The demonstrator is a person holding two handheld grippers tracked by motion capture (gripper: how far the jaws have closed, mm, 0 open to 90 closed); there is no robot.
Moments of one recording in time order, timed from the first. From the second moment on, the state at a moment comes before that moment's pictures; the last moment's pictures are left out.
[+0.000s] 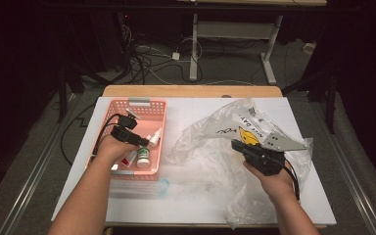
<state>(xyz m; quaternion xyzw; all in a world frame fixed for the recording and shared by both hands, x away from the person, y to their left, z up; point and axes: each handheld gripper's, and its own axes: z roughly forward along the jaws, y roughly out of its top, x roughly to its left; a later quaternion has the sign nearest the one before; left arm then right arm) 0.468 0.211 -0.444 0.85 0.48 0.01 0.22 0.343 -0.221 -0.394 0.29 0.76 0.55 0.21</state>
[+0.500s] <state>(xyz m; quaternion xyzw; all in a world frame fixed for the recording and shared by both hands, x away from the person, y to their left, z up) 0.472 0.205 -0.448 0.86 0.48 0.03 0.18 0.343 -0.220 -0.396 0.29 0.76 0.55 0.20</state>
